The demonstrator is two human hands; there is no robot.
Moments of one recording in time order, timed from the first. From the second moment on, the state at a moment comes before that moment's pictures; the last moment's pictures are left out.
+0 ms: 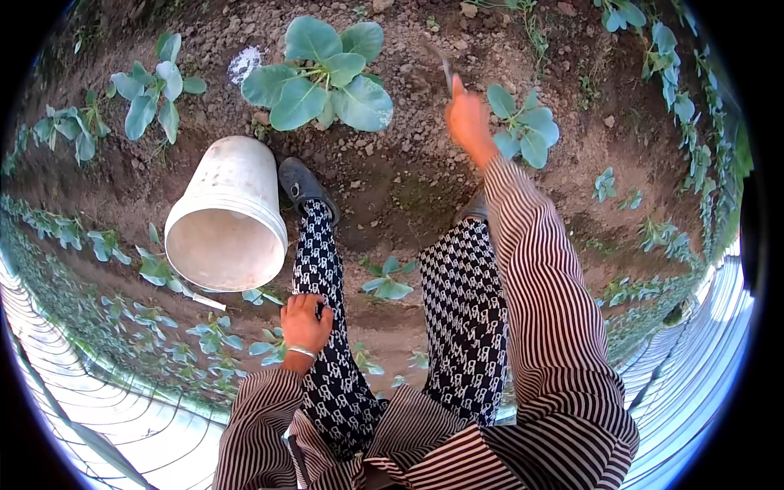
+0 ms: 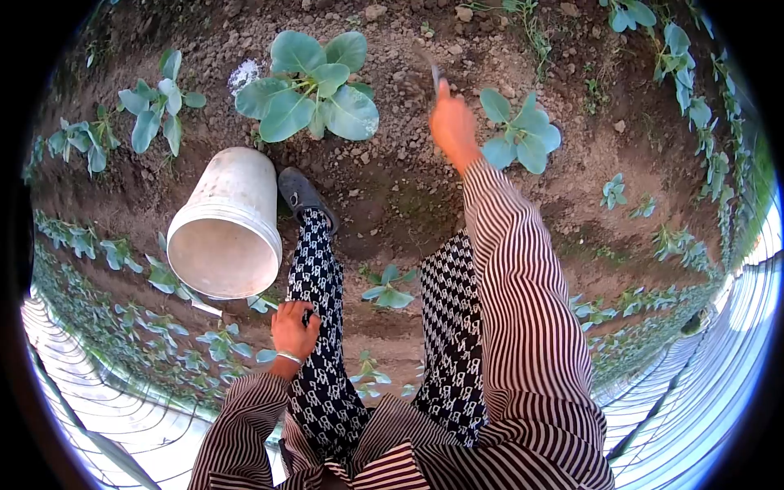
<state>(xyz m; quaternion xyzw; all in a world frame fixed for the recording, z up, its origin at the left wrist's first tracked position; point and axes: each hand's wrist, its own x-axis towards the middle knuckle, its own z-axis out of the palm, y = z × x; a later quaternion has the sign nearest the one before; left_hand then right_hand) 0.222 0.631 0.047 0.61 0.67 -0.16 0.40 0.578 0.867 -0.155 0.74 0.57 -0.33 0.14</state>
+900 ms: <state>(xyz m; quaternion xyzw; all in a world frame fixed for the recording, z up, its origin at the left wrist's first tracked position) 0.155 0.624 0.044 0.50 0.72 -0.06 0.48 0.329 1.053 -0.251 0.68 0.67 -0.26 0.16</state>
